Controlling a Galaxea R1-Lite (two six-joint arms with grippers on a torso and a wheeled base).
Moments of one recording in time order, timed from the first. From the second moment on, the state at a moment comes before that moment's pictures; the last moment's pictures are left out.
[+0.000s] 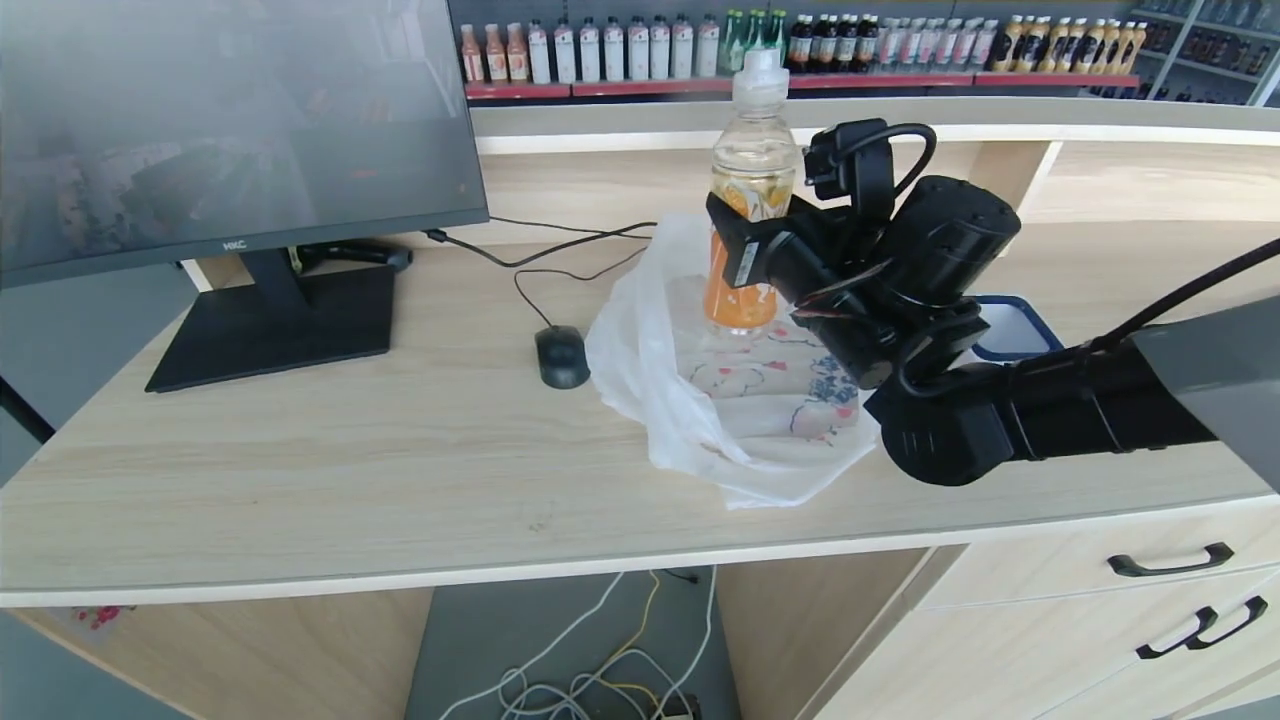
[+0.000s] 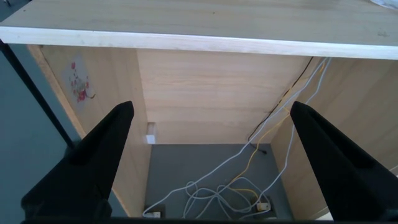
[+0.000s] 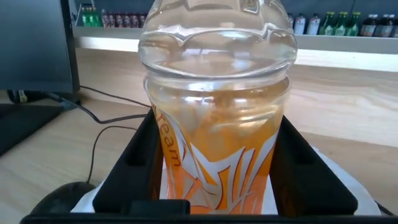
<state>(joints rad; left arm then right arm) 0.00 0.00 0.00 0.00 0.00 0.00 0.53 2.09 -1.38 -1.13 -0.11 -0.13</state>
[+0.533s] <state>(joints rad) 0.00 0.00 0.00 0.00 0.00 0.00 0.52 2.16 -1.43 -1.13 -0.10 -0.13</state>
